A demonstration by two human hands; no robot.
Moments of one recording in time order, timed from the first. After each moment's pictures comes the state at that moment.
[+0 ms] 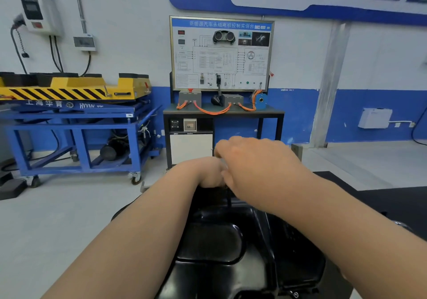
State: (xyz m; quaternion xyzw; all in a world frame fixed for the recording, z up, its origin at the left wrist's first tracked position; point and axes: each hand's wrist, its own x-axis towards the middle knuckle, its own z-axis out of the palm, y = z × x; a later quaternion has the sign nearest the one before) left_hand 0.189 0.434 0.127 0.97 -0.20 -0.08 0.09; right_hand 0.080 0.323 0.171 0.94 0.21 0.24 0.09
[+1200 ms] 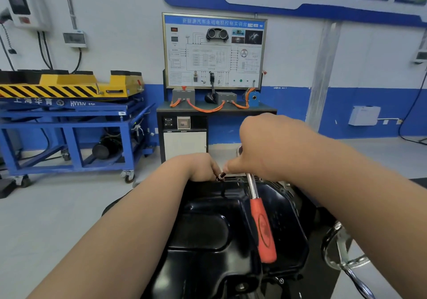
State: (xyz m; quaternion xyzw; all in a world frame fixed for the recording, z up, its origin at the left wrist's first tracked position) left_hand 0.215 0.435 0.110 0.97 -0.18 -0.07 0.12; right_hand 0.065 0.299 0.200 0.96 0.12 0.23 0.06
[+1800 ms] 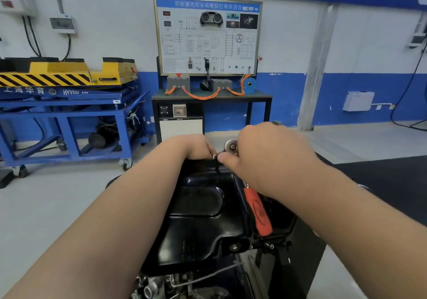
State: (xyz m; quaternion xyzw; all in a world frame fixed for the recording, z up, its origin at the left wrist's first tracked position) left_hand 0.203 0.433 0.113 0.98 -0.17 -0.06 0.11; right_hand 0.030 0.298 0.161 0.96 0.10 0.25 0.03
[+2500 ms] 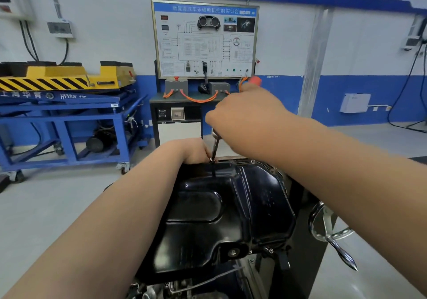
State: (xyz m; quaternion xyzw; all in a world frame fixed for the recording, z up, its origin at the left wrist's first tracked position) left_hand 0.207 0.433 0.113 0.97 -0.21 -0.06 0.09; right_hand 0.054 0.313 0.205 0.90 0.22 0.28 0.24
